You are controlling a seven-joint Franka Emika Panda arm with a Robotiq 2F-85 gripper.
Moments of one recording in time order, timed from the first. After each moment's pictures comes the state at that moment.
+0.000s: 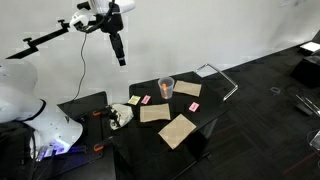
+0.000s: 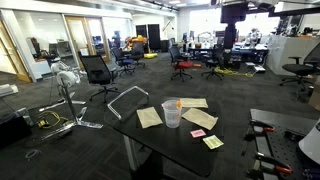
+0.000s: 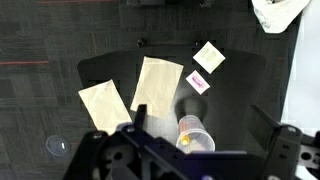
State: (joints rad) arm 0.01 -0.59 0.00 -2.48 -0.03 1.89 0.04
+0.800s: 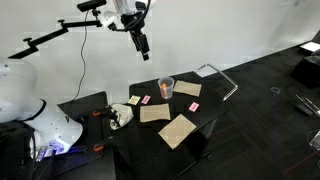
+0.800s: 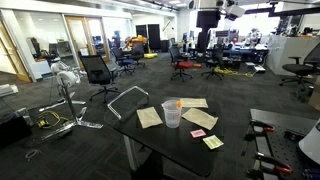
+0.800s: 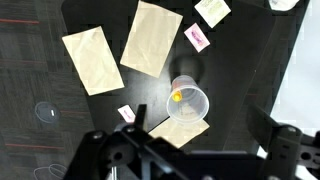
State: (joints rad) arm 0.03 -0.37 0.01 -2.36 -0.03 2.08 -0.01
